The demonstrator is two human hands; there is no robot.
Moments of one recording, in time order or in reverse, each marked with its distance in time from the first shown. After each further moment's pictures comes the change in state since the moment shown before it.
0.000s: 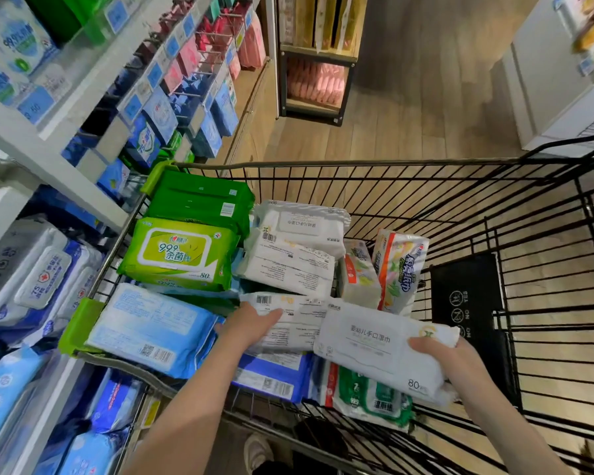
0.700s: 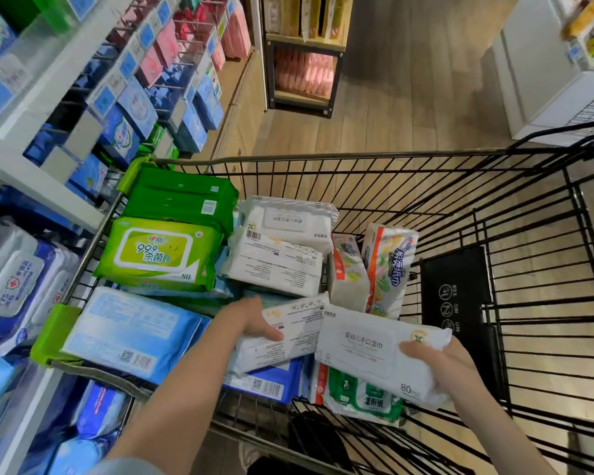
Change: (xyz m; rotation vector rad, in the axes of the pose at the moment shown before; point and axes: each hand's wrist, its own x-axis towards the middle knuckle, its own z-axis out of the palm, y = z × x) left_hand -0.006 0.051 -0.017 0.580 -0.307 0.130; right_hand 0.012 0.014 -0.010 -0.044 0.034 0.058
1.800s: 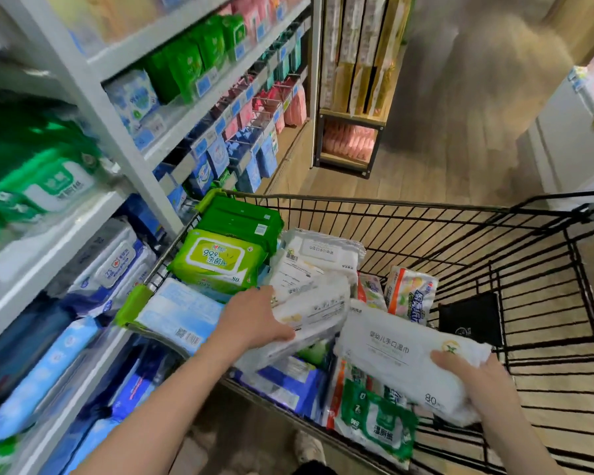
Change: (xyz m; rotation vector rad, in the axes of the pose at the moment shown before) left_hand -0.162 0.005 -0.002 -0.067 0.690 0.045; right_hand -0.045 -0.022 -0.027 0.015 0.051 -0.242
